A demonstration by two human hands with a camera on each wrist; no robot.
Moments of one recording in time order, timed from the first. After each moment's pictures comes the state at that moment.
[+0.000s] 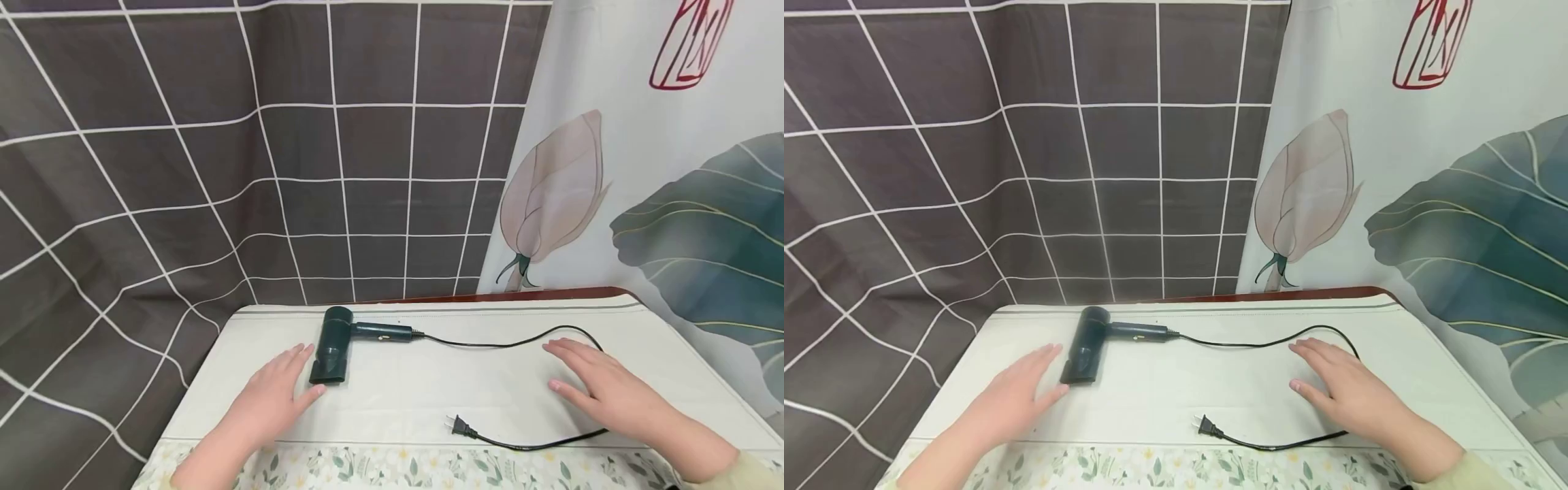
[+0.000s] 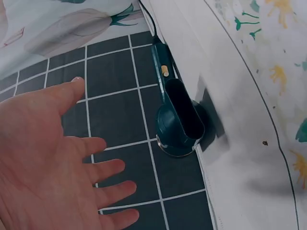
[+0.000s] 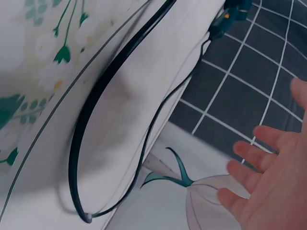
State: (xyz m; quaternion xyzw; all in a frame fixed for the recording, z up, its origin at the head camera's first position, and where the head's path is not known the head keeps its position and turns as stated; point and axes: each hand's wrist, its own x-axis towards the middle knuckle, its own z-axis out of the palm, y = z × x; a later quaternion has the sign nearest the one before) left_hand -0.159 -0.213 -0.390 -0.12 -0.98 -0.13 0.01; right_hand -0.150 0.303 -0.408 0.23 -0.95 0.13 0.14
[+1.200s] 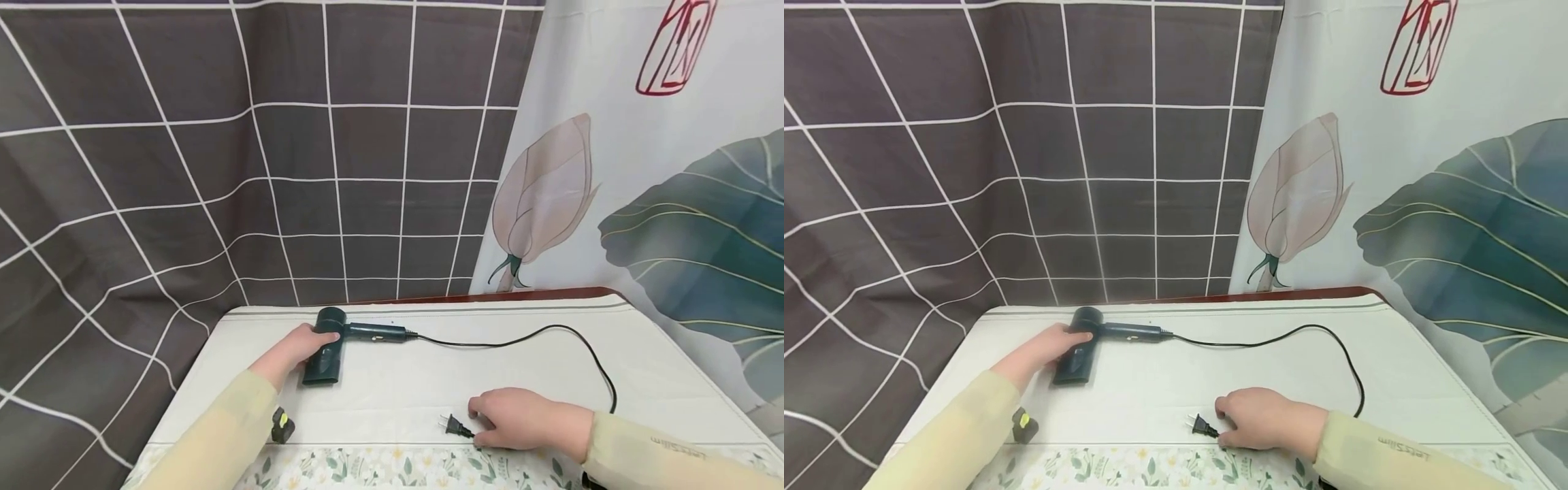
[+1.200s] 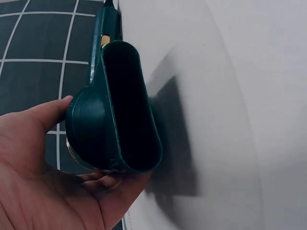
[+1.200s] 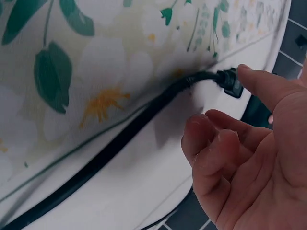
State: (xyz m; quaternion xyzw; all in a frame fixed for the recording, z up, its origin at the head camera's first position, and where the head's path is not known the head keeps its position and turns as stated) left_hand -0.278 -0.192 -0.424 0.08 -0.90 -0.40 -0.15; right_hand -0.161 0.195 -0.427 0.30 -0.93 0.10 -0.17
